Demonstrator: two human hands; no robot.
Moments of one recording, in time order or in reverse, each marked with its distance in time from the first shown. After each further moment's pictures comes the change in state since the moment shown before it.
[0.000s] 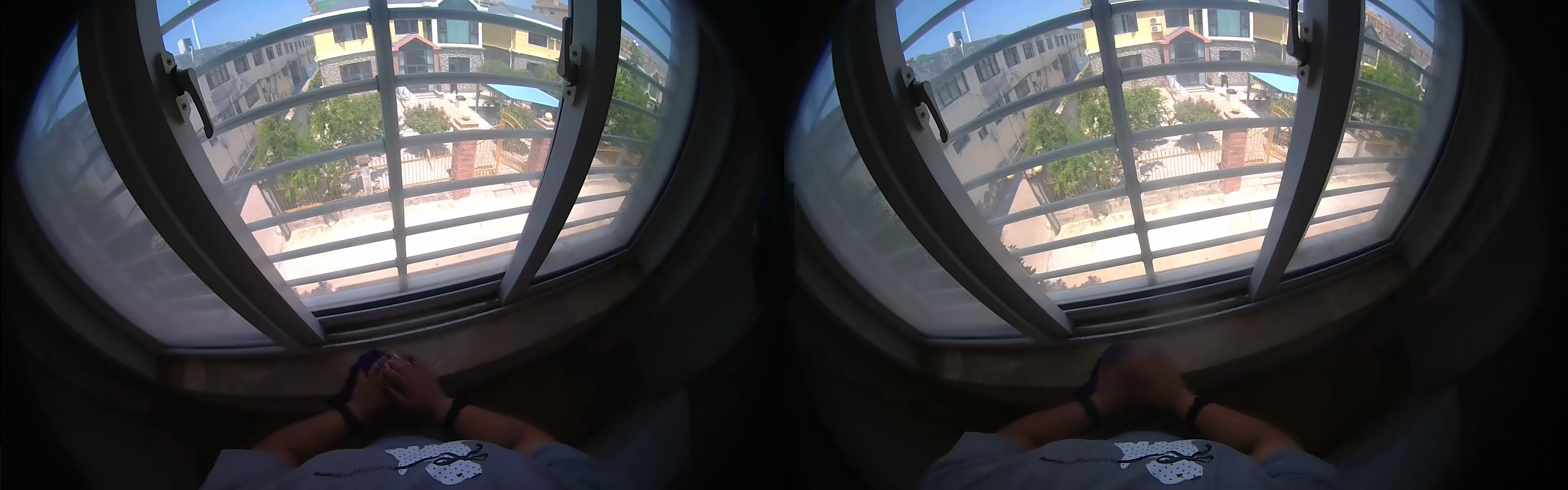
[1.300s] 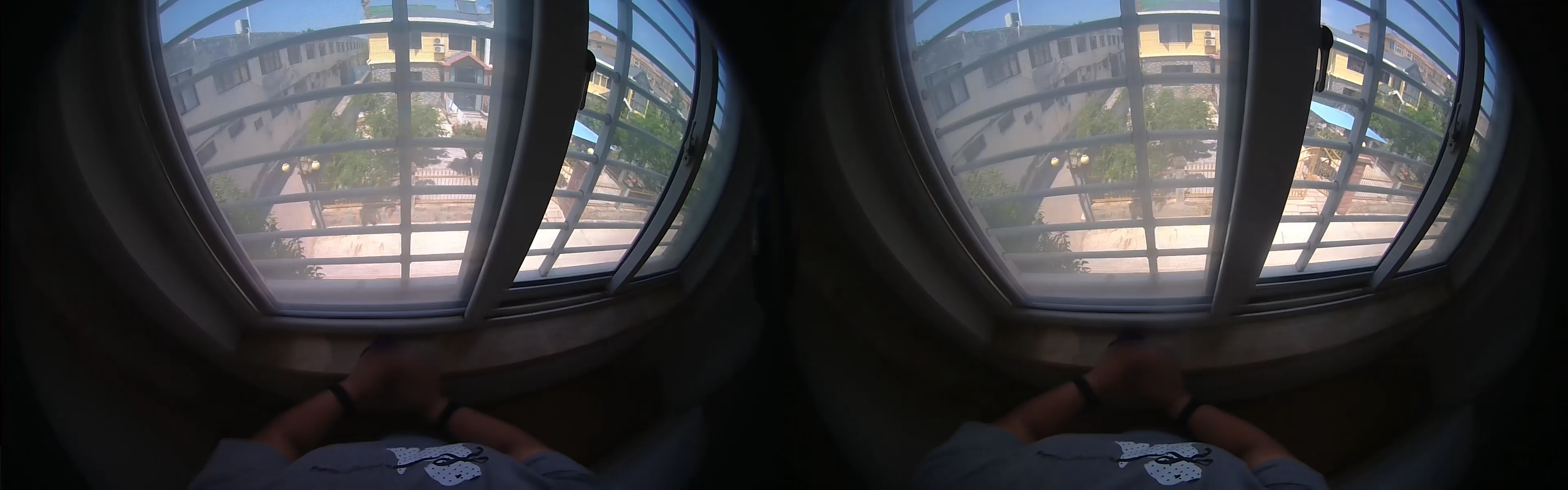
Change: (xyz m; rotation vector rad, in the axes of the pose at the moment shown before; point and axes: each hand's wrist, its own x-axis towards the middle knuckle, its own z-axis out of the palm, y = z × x) left_hand -0.247 -0.249 -0.194 -0.272 -0.035 0.088; right_hand 0.189 -0.241 0.261 -0.045 0.153 0.037
